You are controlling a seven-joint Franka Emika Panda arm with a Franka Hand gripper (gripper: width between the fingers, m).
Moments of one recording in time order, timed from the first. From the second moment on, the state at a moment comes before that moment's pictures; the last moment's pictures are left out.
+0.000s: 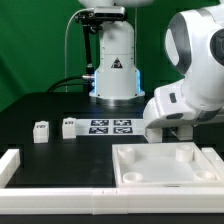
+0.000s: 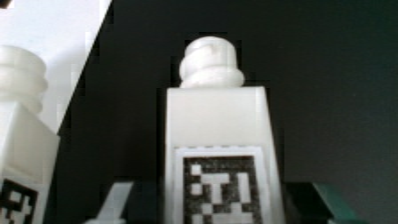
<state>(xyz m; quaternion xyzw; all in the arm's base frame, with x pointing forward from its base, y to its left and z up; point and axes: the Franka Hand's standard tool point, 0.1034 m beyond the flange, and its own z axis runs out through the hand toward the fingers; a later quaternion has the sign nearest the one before) 0.362 0.143 0.009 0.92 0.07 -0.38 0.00</state>
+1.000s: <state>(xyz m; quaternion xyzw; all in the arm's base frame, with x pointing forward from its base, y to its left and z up) 0.400 0.133 0.061 0.98 0.07 -0.20 -0.01</state>
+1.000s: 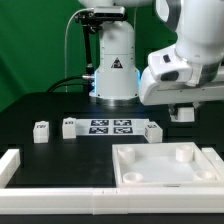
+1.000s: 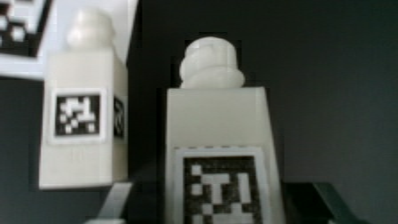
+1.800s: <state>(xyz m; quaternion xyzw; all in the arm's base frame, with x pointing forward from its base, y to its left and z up) 0.471 0.080 0.111 0.99 0.10 0.12 -0.02</state>
